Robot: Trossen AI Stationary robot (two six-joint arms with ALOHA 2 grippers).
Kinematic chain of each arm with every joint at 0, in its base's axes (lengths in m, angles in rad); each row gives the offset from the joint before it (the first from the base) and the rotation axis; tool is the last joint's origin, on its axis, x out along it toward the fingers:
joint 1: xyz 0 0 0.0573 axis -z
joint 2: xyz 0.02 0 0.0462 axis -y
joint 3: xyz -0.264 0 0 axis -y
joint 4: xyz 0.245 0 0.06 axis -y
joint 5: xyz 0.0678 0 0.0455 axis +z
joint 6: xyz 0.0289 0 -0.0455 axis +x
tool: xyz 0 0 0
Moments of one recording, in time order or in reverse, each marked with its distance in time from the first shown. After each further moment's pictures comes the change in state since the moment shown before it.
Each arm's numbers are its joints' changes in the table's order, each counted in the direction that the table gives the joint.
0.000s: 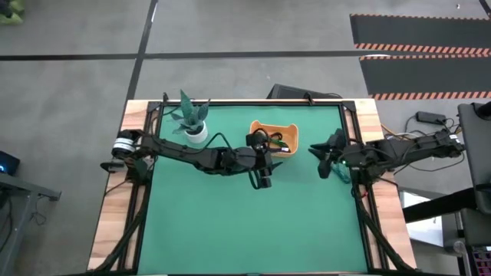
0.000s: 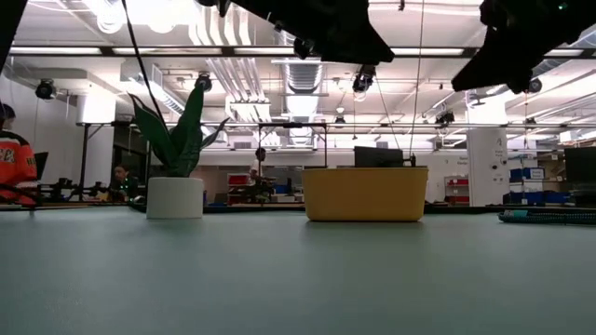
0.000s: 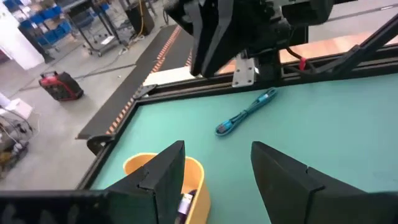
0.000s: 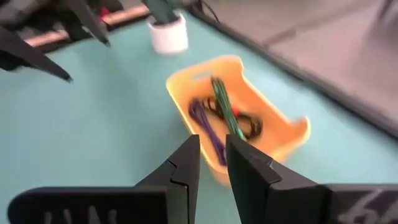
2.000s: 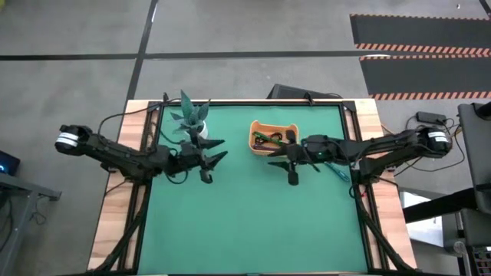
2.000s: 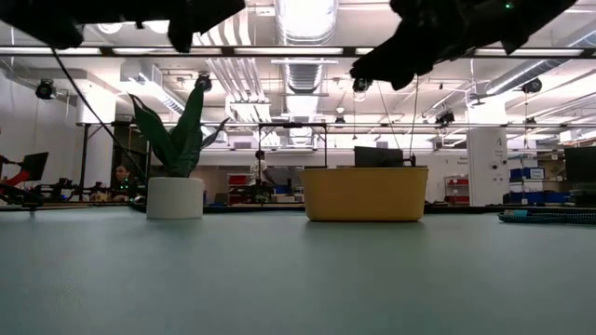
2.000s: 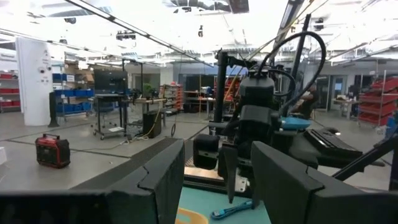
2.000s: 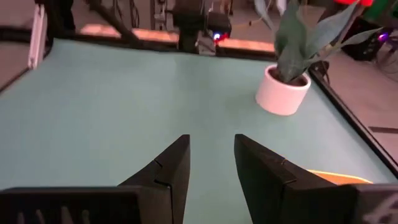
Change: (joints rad) left arm 0.067 0.677 -0.871 0.818 0.044 -0.100; right arm 0.209 -0.585 0.088 0.762 0.575 -0.553
